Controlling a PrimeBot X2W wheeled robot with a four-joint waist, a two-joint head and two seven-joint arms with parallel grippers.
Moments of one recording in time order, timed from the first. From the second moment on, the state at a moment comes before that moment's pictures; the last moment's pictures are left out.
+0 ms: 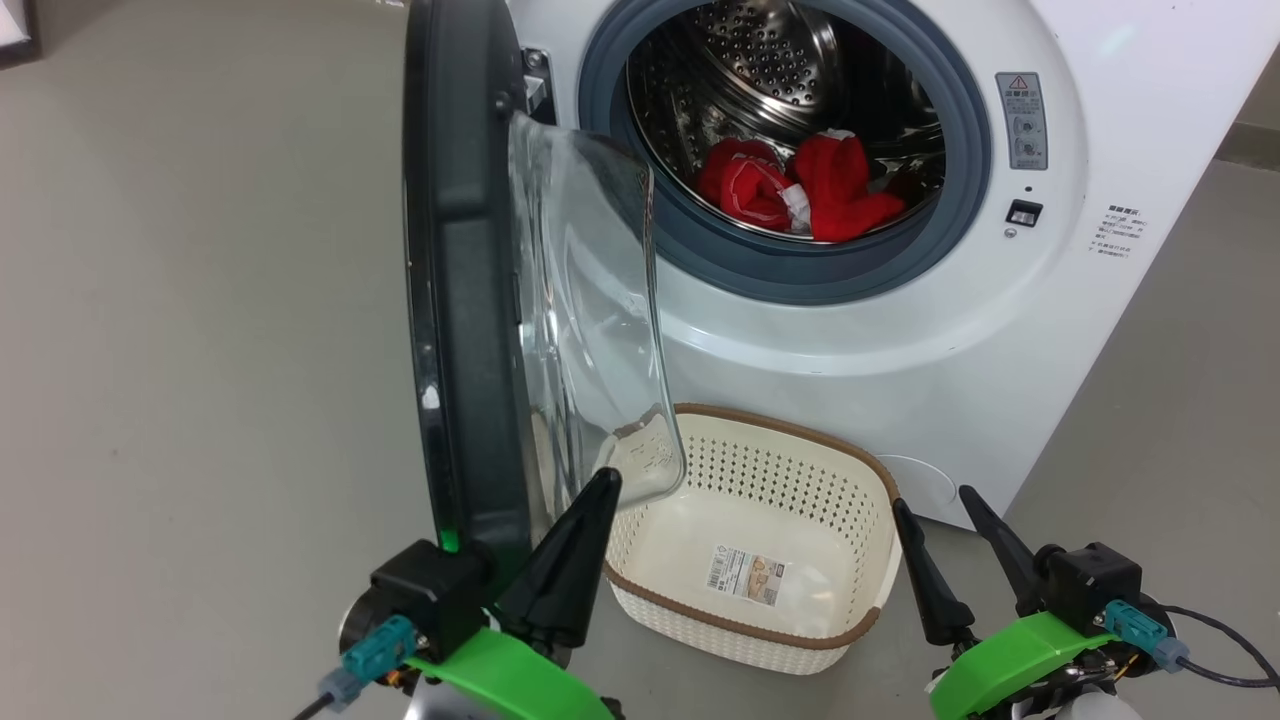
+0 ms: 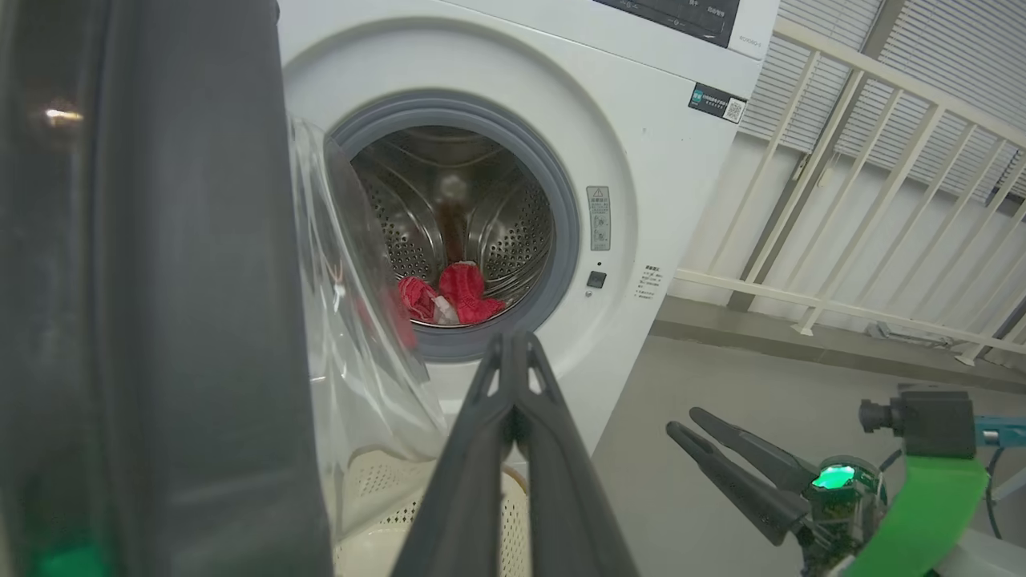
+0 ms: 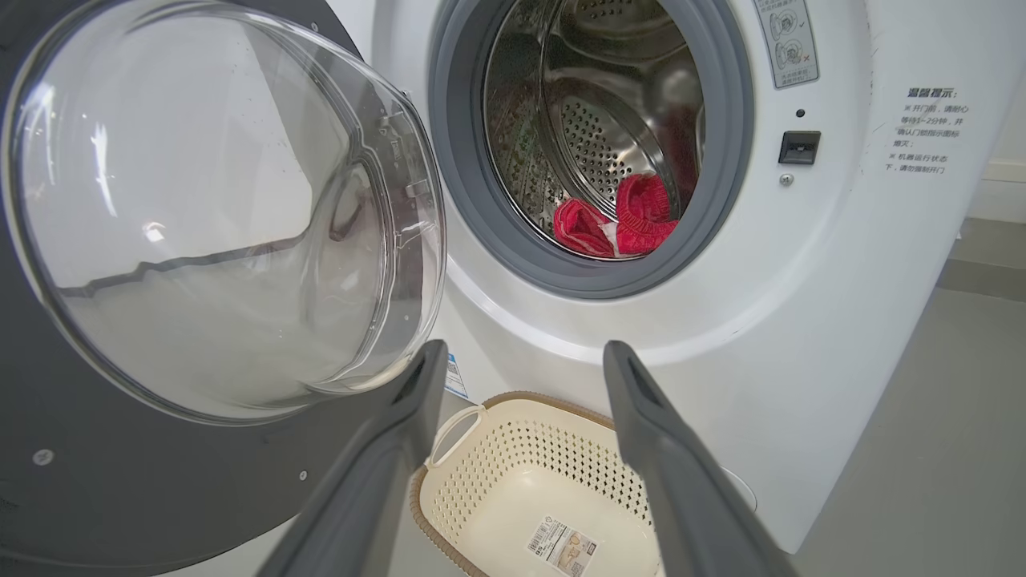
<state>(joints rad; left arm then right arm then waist) -0.16 0.05 -0.40 -0.08 -0.41 0.03 0.04 -0.10 -0.05 0.10 0.40 0.32 0.13 -0.25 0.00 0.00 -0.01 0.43</state>
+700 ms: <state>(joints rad) -0.14 0.11 -0.24 0.04 -0.45 0.12 0.00 -0.10 -0.05 0.11 0.42 0.32 0.13 -0.25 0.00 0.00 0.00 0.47</state>
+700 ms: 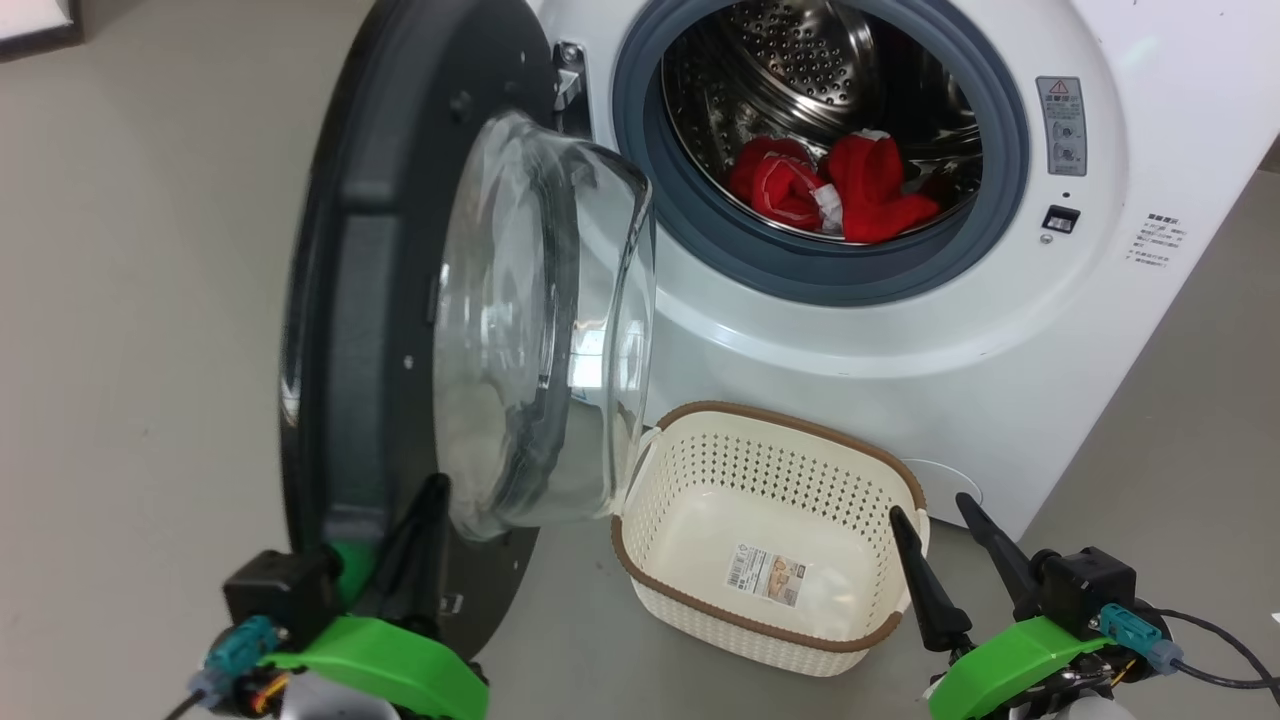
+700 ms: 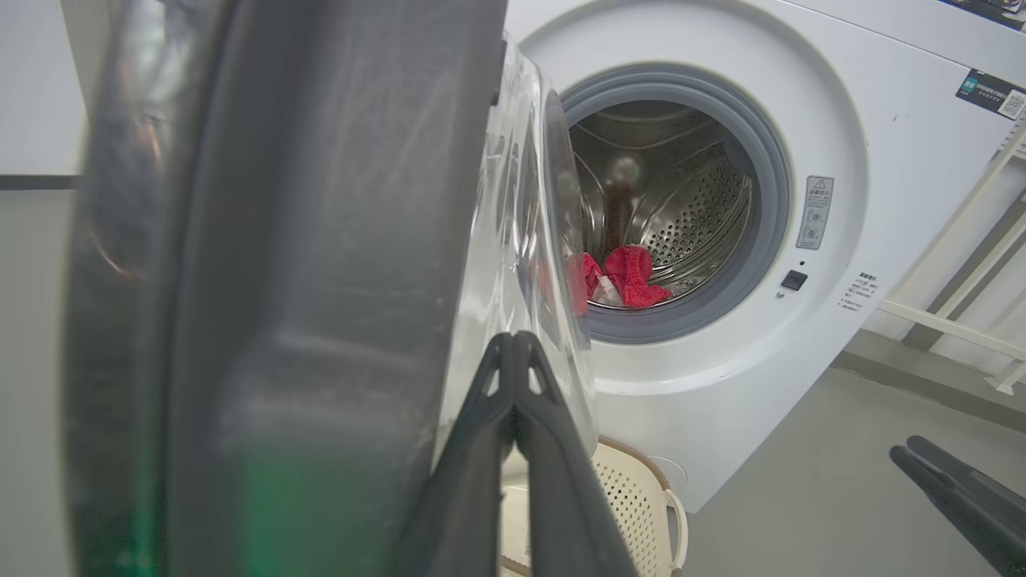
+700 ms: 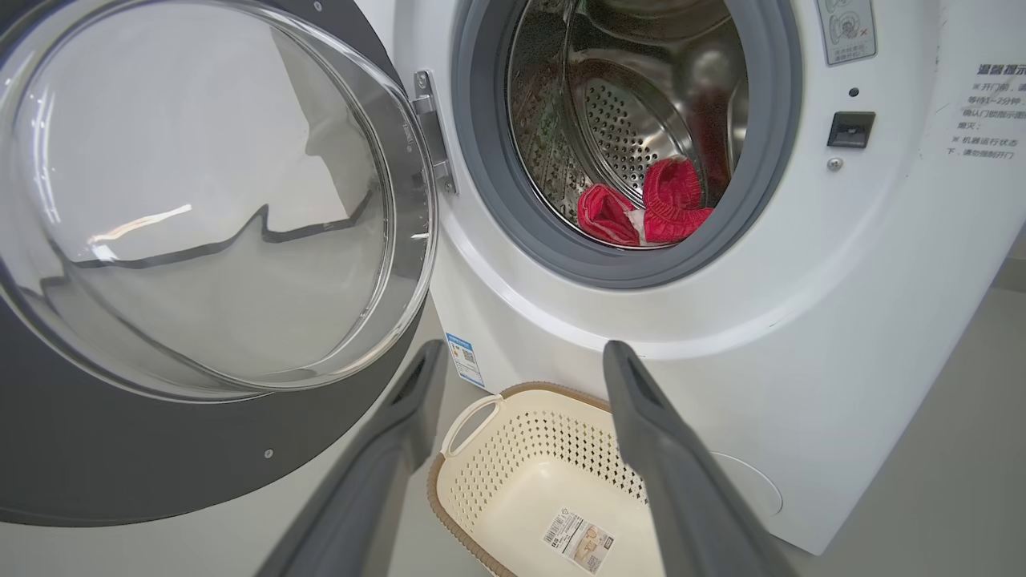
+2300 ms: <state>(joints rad) -0.48 0.30 0.09 0.72 -0.58 0.09 -0.23 -0.15 -0.13 0.17 0.43 0.31 0.13 -0.25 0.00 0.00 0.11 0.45</state>
